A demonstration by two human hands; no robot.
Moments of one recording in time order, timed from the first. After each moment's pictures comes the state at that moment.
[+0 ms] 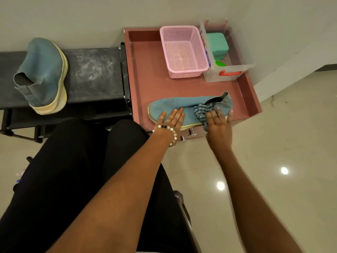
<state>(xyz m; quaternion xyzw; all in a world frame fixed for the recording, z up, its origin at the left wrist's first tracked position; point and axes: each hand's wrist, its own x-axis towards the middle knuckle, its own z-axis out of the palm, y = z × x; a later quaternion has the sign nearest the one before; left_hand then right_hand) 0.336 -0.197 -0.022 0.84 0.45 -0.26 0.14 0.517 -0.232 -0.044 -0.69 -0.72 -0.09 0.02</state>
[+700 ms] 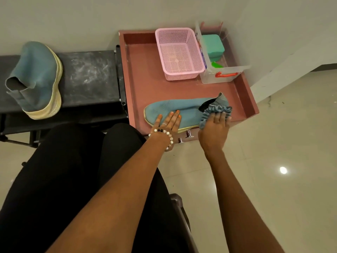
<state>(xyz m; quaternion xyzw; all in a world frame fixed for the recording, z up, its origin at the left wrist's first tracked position) 0.337 -0.200 -0.032 0.85 0.46 -0.24 0.12 0.494 -0.224 -0.032 -0.82 -0.57 0.03 0.03</state>
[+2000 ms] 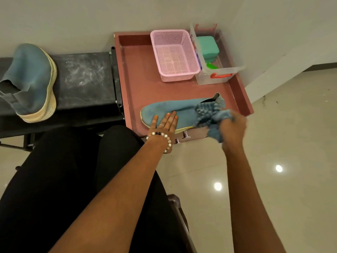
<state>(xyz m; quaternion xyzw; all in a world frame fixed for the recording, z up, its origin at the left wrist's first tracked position) 0.341 -0.200 -0.023 0.83 0.46 -0.28 0.14 0.512 -0.229 0.037 -0.78 -0.27 0.30 0.48</state>
